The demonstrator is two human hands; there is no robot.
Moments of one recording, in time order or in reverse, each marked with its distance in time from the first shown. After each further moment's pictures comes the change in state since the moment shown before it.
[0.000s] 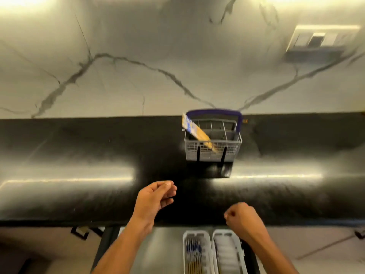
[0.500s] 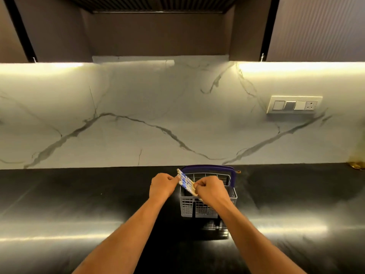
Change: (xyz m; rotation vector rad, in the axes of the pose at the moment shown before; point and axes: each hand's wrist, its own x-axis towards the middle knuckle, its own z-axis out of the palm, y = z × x) left_hand 0.155 0.132 0.081 0.830 0.153 0.322; right_hand 0.052 -0.171 -0.131 0.331 0.264 -0.368
